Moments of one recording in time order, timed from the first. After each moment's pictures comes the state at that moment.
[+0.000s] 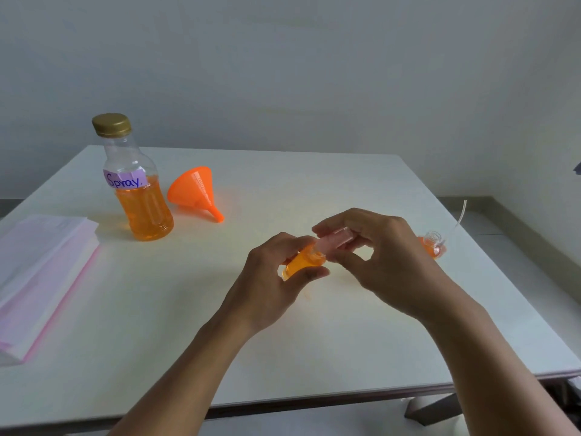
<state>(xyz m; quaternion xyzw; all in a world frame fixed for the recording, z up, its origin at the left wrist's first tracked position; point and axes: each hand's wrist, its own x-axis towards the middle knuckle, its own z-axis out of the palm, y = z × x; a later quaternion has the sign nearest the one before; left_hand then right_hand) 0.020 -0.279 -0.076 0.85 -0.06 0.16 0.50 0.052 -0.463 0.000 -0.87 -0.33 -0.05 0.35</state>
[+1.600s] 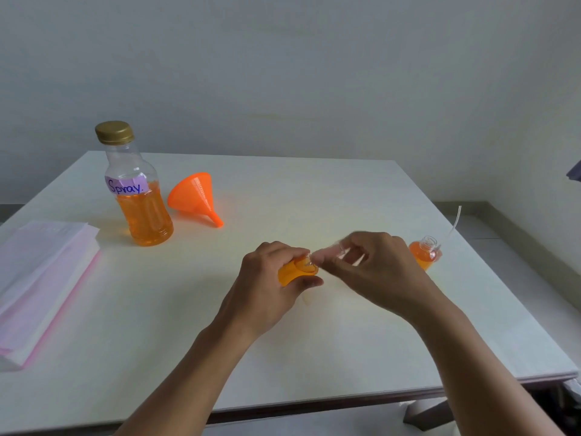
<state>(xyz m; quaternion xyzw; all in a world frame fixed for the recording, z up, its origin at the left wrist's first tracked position) 0.020 -0.276 -0.078 0.88 -0.07 0.22 0.43 0.065 -0.466 -0.024 -0.93 -0.18 -0.01 0.33</state>
